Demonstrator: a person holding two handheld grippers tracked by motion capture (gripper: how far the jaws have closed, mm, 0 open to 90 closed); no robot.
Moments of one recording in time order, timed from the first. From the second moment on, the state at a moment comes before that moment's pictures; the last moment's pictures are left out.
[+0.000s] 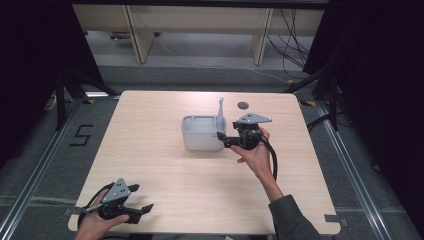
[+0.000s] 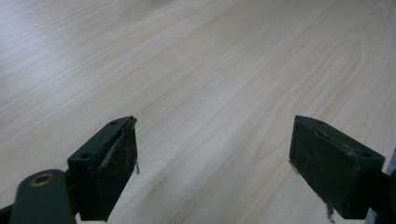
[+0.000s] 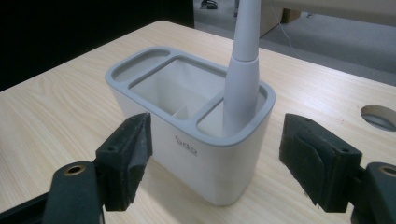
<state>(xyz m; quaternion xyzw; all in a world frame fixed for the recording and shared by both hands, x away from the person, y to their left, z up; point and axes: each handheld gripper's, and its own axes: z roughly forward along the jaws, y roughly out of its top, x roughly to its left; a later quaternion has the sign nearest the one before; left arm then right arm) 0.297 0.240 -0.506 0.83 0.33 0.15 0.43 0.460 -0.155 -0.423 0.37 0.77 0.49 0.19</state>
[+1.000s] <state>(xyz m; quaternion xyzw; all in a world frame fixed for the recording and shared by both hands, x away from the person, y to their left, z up) 0.298 0.239 -0.506 0.82 0.33 0.14 0.44 0.427 -0.162 -0.432 0.36 0.79 0.47 0.17</state>
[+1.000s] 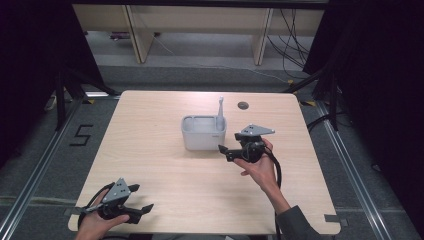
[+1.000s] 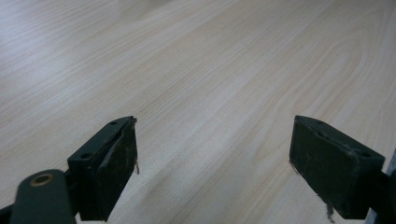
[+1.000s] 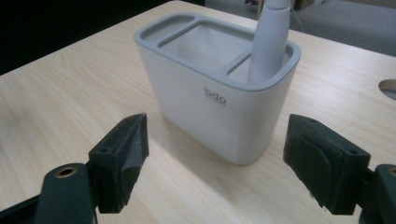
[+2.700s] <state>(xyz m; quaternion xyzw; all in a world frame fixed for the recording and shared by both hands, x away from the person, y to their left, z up) 0.298 0.240 -0.505 0.83 0.33 0.14 0.43 0.362 -0.178 -0.474 0.35 0.82 0.43 0.14</state>
